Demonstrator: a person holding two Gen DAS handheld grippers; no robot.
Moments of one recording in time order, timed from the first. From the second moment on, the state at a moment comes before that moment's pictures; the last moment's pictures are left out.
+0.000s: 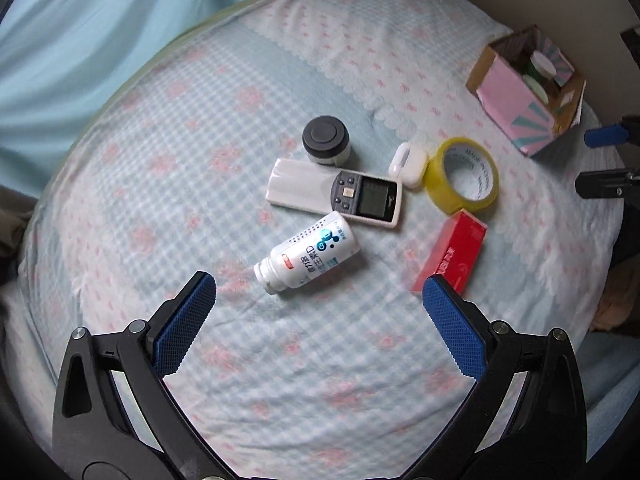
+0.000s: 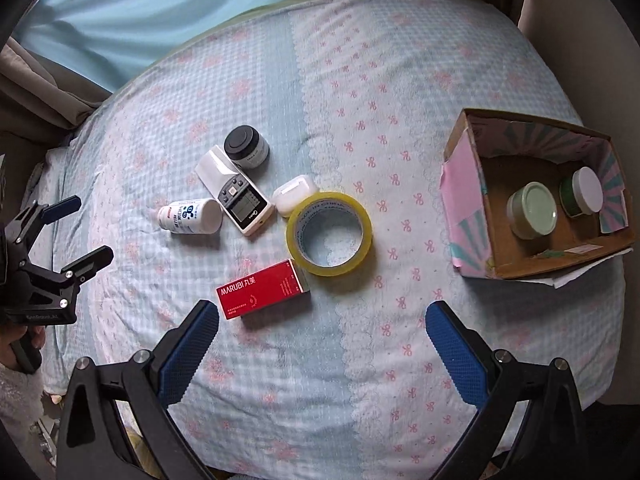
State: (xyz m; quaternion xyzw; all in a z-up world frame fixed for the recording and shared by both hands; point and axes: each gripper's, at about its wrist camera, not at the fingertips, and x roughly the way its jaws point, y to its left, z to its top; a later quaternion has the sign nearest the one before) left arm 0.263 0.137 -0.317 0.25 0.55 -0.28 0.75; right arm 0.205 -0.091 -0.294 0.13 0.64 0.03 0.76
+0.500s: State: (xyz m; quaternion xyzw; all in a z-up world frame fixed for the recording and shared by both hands) left arm 0.306 0.107 -0.448 0.41 0.55 -0.42 0.59; right arm 0.251 -0.080 -0.435 0.19 0.69 -0.06 0.70
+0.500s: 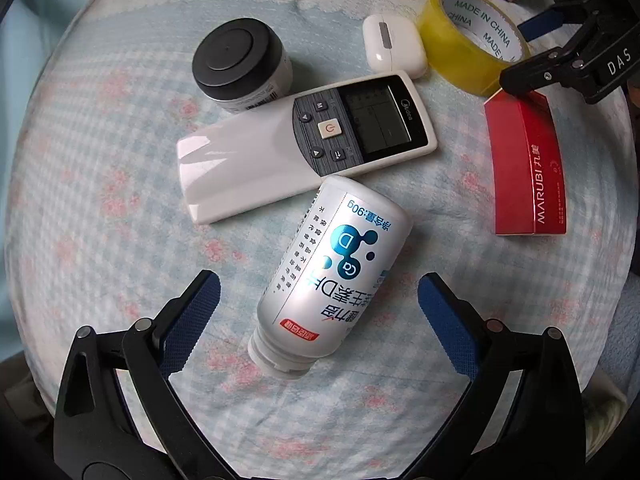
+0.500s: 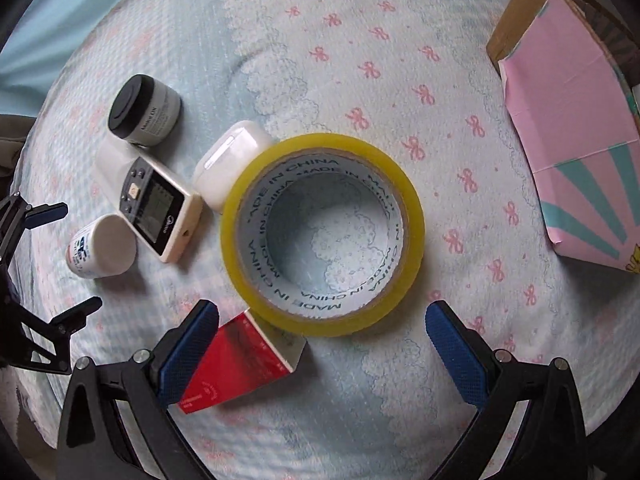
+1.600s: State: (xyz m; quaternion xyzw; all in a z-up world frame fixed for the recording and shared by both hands) left arm 0.329 0.093 -0.429 0.34 0.60 -0.42 0.59; right arm 0.279 -0.074 -0.423 0.15 0.69 -0.06 0.71
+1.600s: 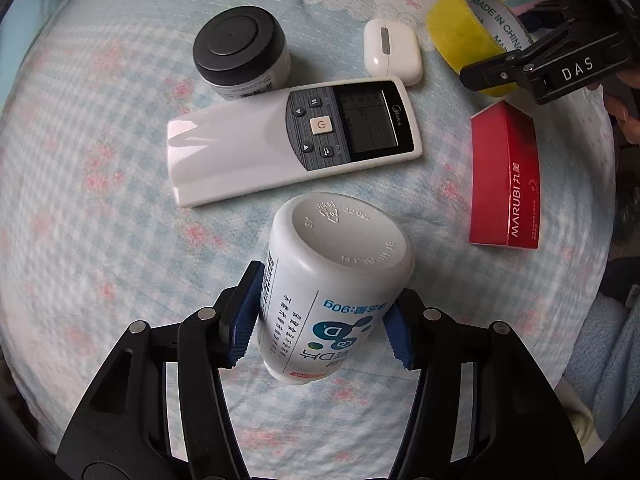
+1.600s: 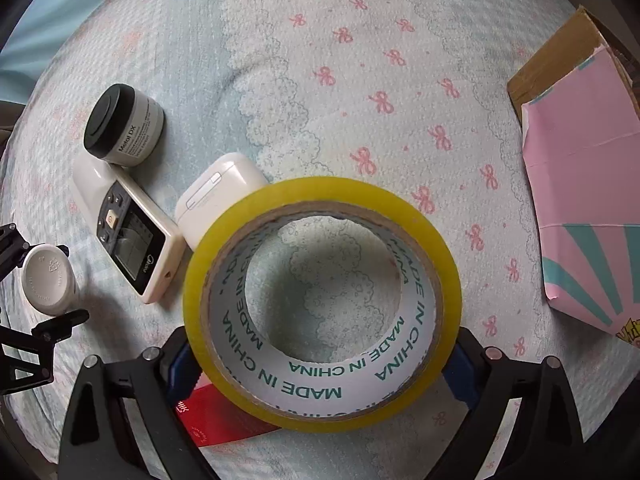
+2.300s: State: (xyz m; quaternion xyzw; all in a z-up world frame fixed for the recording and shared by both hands) left arm 0.283 0.123 -0.305 0.15 0.60 -0.38 0.69; right arm 0.244 -0.082 -0.293 0.17 0.63 -0.04 0.76
